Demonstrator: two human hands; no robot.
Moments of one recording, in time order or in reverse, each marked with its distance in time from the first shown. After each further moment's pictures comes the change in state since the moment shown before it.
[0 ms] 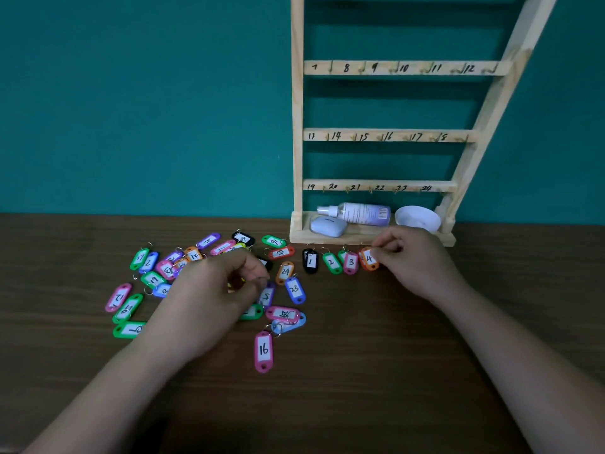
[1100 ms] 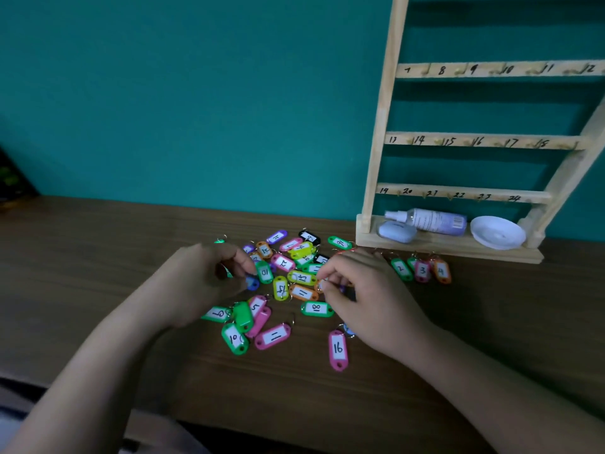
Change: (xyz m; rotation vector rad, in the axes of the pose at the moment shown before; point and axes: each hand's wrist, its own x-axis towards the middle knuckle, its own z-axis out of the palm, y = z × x) left_hand -0.010 -0.080 -0.088 0.158 -0.093 -0.146; right_hand -0.064 -0.125 0.090 0.057 -0.120 -0.646
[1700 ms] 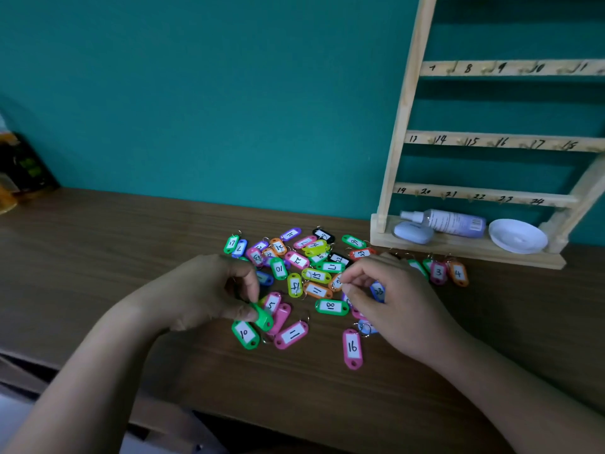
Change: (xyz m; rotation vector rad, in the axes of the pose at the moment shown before) left_hand -0.010 -0.010 -0.013 0.013 -0.295 0.008; right_hand -0.005 0.004 -0.004 0.098 -0.033 0.103
